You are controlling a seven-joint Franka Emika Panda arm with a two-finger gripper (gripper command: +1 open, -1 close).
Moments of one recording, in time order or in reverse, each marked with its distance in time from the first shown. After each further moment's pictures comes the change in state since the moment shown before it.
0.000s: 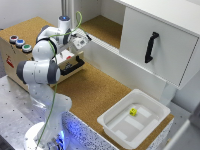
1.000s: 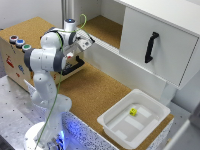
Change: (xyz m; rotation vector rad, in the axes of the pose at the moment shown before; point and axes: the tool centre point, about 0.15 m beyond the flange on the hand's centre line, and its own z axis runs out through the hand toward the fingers) arm -0.010 0.033 0.030 0.060 -0.066 -0.018
